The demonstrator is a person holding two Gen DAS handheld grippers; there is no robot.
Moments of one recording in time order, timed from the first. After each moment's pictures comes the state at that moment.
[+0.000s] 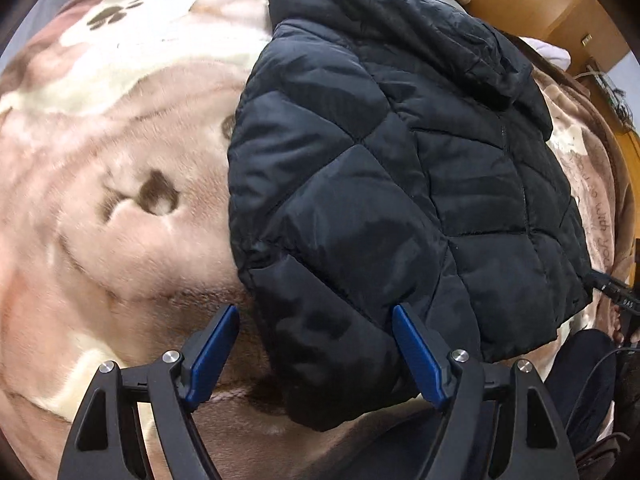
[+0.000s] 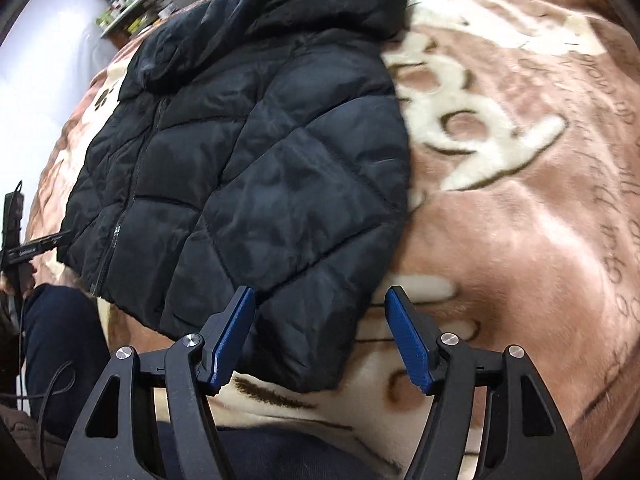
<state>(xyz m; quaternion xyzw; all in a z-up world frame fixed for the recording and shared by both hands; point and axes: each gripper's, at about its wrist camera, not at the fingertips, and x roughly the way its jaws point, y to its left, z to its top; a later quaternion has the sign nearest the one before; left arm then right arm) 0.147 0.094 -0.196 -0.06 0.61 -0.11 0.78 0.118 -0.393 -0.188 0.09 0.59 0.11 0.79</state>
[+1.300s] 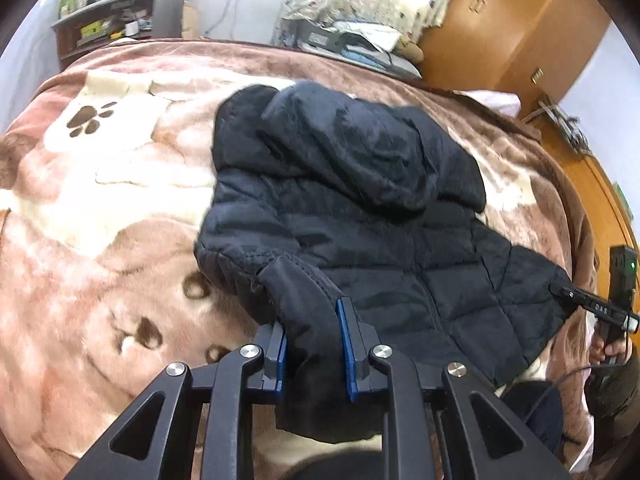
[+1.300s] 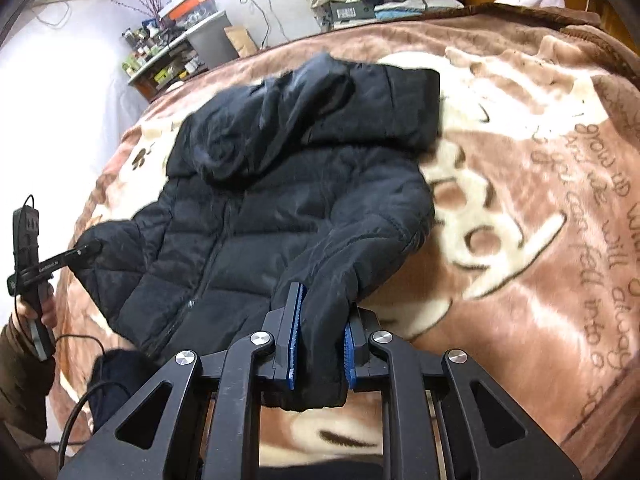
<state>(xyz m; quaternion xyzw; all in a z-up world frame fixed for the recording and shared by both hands) 0.187 0.071 -0.075 -0.08 0.50 -0.15 0.85 0.149 -0.378 -0.086 0.13 0.50 0.12 0.84</state>
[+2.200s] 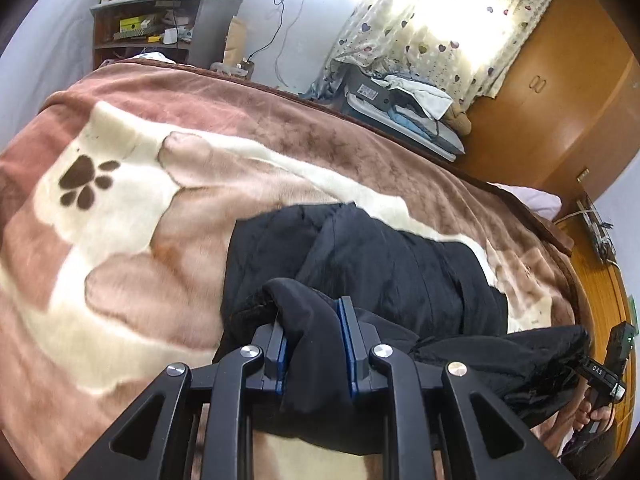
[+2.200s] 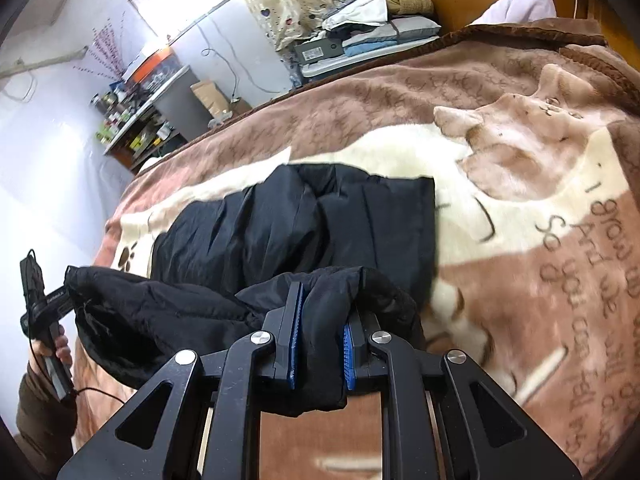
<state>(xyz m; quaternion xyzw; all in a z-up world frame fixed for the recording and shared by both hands) 0.385 0.090 -0.033 -0.16 0.46 -0.08 0.87 0.329 -0.422 -0.046 0.20 0.47 0.08 0.86</state>
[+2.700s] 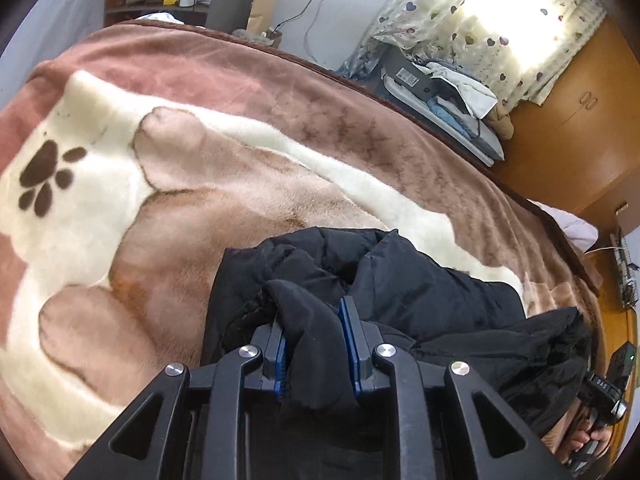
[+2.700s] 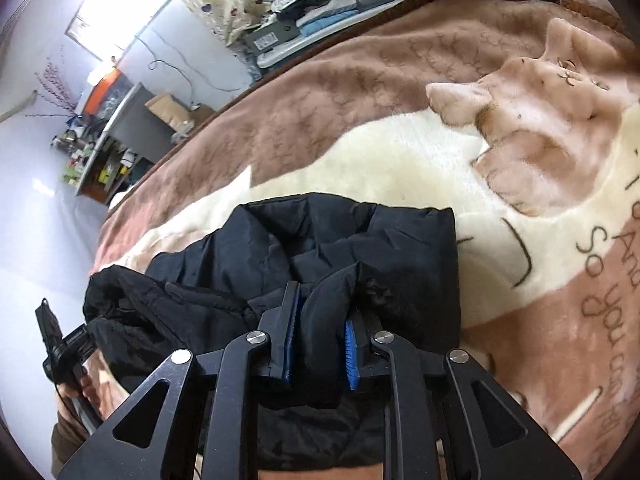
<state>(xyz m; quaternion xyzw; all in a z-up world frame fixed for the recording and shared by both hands) 0.498 0.084 -0.100 -0.18 0.51 -0.04 0.84 0.440 -0.438 -0.098 0.26 0.52 0.03 0.82</state>
